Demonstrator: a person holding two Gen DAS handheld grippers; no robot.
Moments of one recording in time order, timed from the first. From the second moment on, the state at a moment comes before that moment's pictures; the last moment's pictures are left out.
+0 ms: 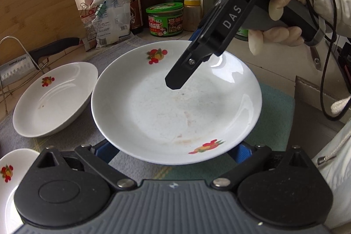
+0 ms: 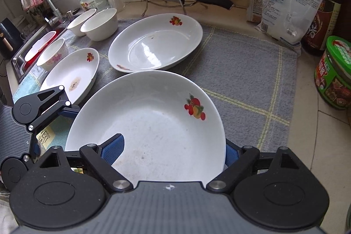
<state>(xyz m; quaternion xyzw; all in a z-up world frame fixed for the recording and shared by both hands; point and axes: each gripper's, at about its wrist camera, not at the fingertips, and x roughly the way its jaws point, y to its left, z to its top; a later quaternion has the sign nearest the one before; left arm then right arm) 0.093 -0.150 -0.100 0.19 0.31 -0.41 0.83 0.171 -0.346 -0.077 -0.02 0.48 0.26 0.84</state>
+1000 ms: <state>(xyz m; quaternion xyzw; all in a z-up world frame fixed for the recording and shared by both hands) 0.177 -0.227 -0.119 0.18 0.32 -0.40 0.84 0.257 -0.417 -0.100 -0.01 0.47 0.19 0.86</state>
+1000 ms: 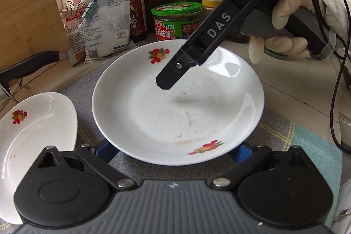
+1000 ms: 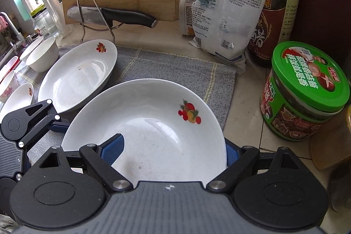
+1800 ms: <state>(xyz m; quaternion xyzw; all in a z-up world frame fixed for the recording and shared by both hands) 0.163 -0.223 -0.114 0.19 0.31 -0.37 0.86 0.255 -0.412 -0.096 -0.03 0.45 0.17 0.88</state>
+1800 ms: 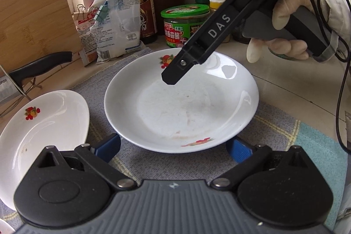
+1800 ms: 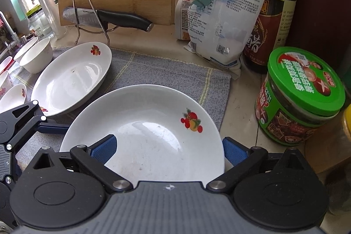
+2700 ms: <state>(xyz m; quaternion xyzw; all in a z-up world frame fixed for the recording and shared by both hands) 0.063 -0.115 -0.051 0.08 0.29 -0.13 0.95 0.154 -0.313 -0.060 -0.04 0.39 0.20 0.90</state>
